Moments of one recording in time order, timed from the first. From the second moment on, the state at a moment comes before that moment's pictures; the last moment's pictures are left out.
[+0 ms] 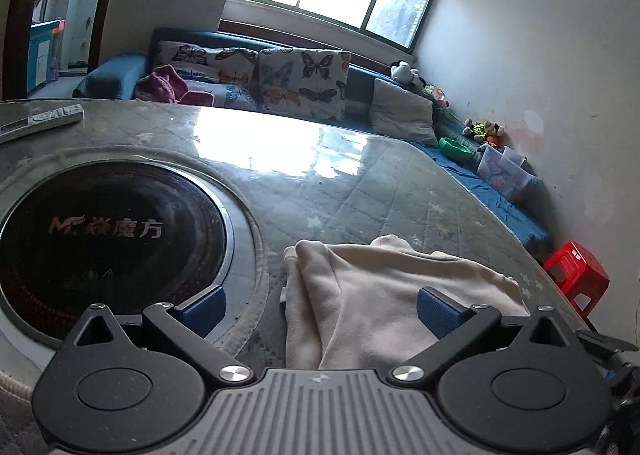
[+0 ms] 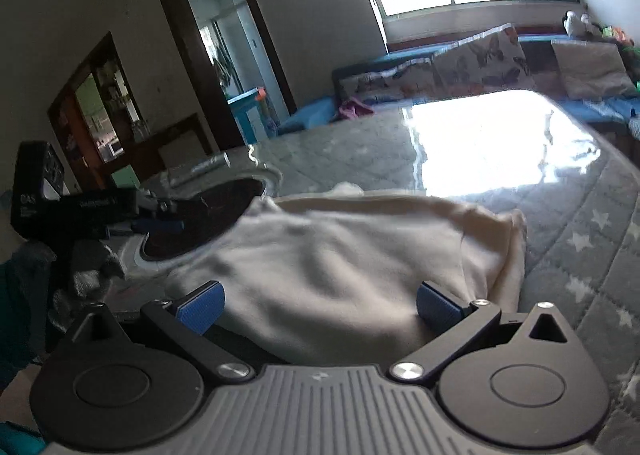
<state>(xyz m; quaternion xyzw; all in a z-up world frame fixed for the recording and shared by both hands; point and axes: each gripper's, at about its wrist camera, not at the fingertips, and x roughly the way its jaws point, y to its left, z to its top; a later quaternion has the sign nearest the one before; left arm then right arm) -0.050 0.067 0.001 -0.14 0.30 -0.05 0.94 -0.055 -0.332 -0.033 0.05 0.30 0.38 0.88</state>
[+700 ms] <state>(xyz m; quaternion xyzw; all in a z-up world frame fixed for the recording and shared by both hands) -0.049 0.092 -0.002 -0.20 0.33 -0.02 0.92 -0.085 -0.232 -0.017 -0.17 0.25 0.46 0.84</state>
